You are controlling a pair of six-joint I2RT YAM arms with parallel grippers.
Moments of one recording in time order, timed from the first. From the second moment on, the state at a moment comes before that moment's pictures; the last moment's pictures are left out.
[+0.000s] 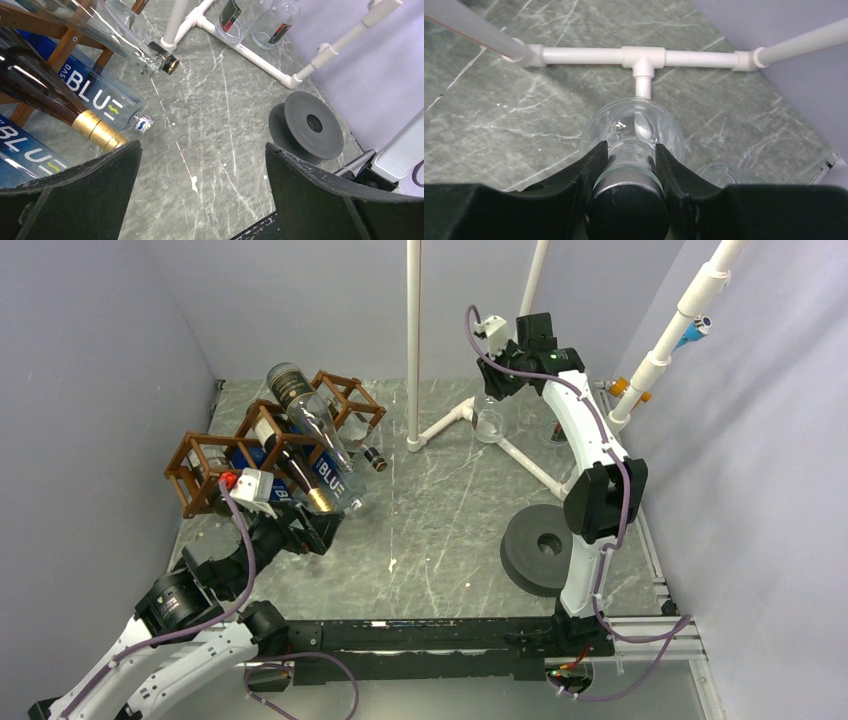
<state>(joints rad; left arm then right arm) -0.82 0.38 0.81 -0.57 -0.30 -0.49 0.22 1.97 2.05 -0.81 -0.28 -0.45</state>
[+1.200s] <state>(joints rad) -0.82 0.41 0.81 -0.58 -0.33 -0.48 0.15 2.18 2.14 -0.60 -0.06 -0.22</state>
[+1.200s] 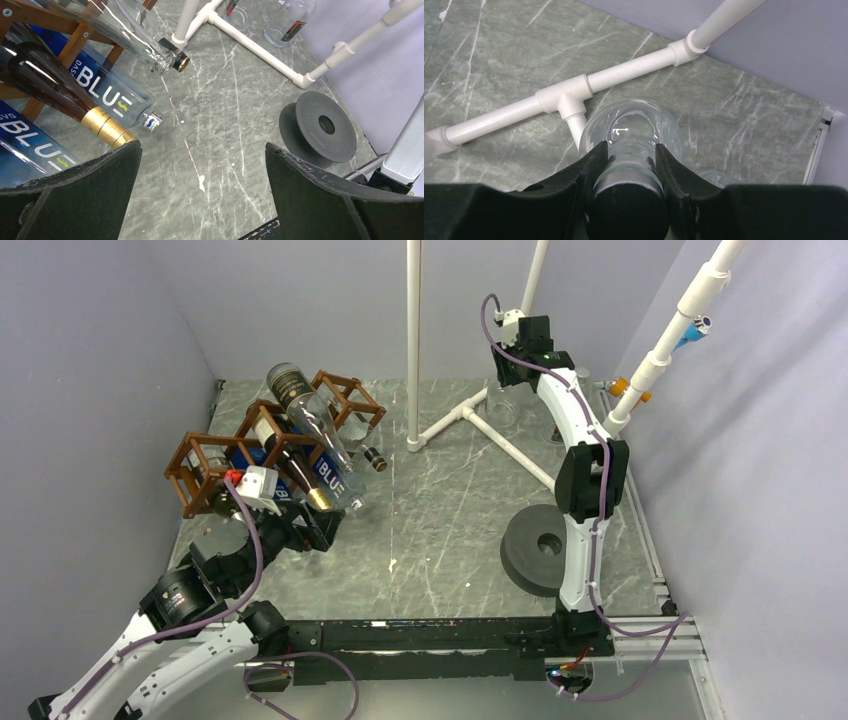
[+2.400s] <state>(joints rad) -0.82 0.43 0.81 -0.59 -0.34 -0.47 0.13 2.16 2.16 -0.43 -0.04 -0.17</state>
